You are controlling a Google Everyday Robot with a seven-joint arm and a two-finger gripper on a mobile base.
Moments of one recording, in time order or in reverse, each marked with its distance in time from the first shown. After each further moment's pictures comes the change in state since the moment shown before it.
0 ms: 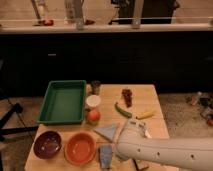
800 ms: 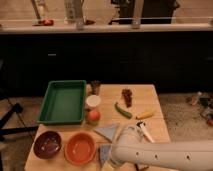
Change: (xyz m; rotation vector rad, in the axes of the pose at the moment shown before) arm -0.019 0.043 0.024 -0.116 -0.051 0.111
